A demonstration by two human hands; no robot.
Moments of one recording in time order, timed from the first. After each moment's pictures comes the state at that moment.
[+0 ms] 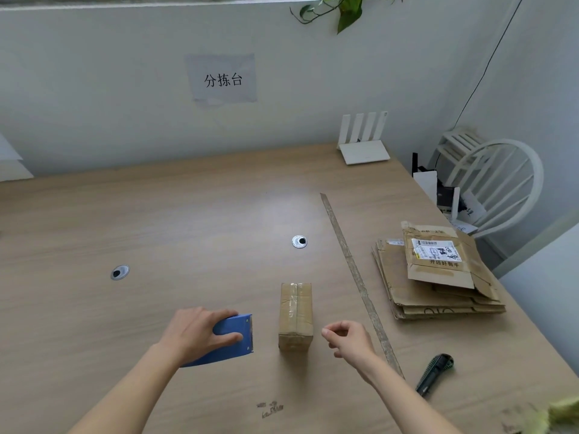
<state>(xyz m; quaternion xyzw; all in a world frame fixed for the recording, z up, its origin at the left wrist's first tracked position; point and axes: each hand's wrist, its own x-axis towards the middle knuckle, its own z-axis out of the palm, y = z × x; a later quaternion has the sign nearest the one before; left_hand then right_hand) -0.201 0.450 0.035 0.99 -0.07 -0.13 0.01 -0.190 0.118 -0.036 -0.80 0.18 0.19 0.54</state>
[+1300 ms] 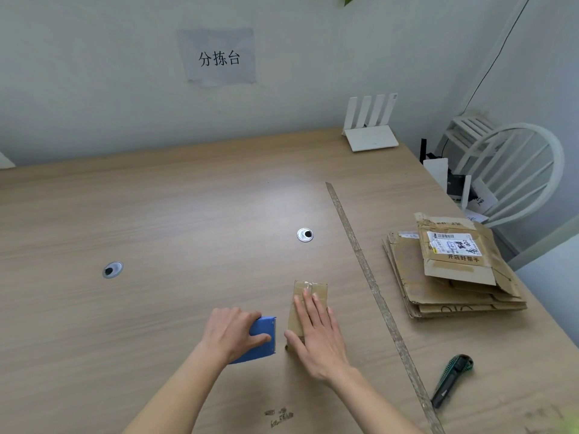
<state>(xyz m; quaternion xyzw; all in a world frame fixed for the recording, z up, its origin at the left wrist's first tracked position) -0.165 0.412 -0.031 0.98 -0.10 -0.14 -0.07 -0.178 0.195 -0.076 -0.97 -0.15 0.13 0.16</state>
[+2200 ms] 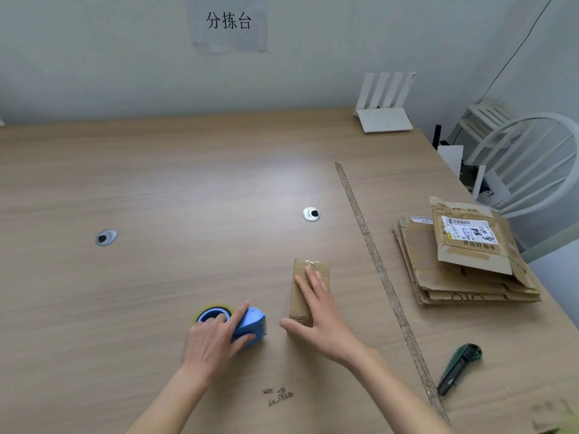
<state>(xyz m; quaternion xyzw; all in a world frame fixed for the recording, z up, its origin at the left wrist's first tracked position) -0.227 0.447 -0.121 1.00 -0.05 0.04 0.04 -0.173 0.191 -0.077 -0.92 -0.18 0.16 0.32</state>
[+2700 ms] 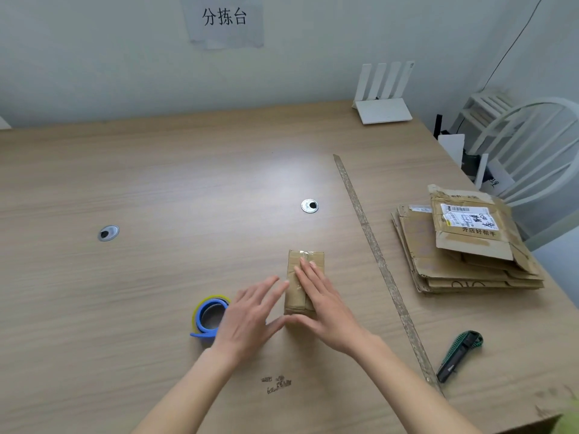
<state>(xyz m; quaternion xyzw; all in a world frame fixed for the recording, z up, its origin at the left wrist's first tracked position) -0.211 0.386 -0.106 0.96 -0.17 0.15 0.13 -0.173 0.170 -0.093 -0.91 -0.28 0.09 0.29</state>
